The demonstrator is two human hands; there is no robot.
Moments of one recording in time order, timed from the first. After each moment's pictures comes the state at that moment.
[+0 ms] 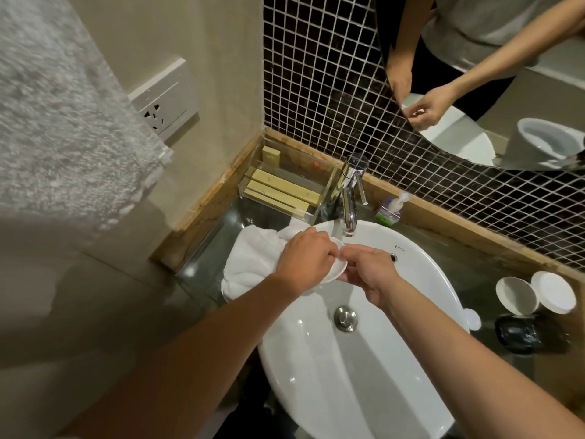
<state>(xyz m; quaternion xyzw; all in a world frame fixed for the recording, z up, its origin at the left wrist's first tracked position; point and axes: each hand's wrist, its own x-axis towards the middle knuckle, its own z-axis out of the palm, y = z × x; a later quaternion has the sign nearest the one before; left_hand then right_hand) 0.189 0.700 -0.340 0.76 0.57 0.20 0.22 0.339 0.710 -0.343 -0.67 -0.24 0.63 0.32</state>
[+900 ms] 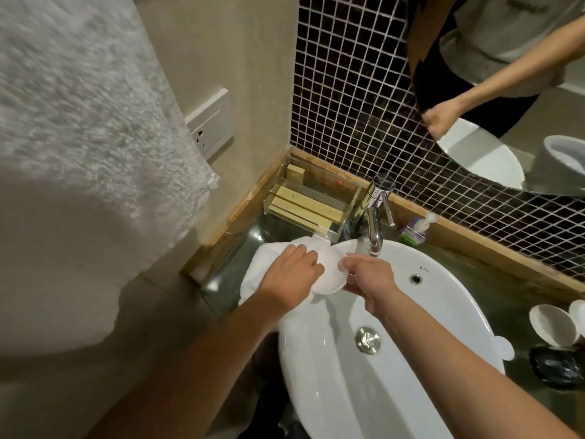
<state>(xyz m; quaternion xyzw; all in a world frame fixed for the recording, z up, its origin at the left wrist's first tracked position) 0.120 0.690 -0.361 0.85 0.53 0.01 0.03 0.290 0.724 -0.347 -0.70 -0.26 0.59 0.31</state>
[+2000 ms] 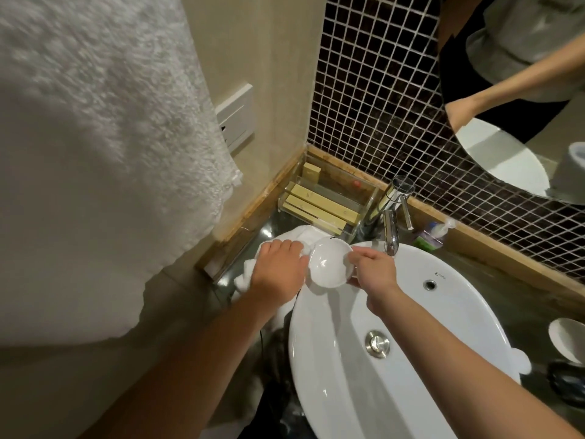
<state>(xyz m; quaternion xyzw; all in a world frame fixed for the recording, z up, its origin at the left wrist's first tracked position) 0.086 0.691 -0.375 0.72 0.69 0.06 0.10 0.265 0.729 -0.347 -0.70 -0.31 0.55 0.32</state>
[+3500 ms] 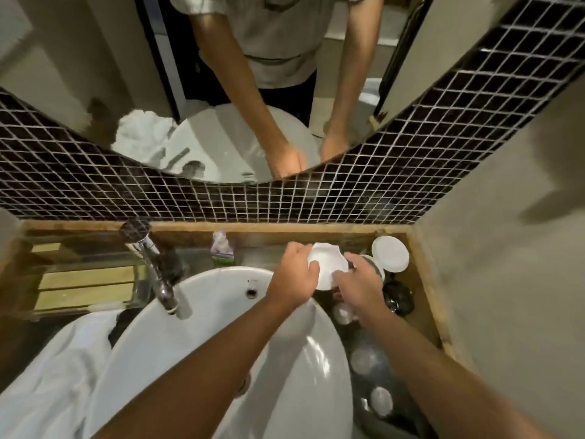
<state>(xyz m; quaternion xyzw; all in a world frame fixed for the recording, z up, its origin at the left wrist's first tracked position) 0.480 0.774 -0.370 0.75 0.50 0.17 0.40 0.600 0.711 -0.351 -0.85 -0.24 0.33 0.33</state>
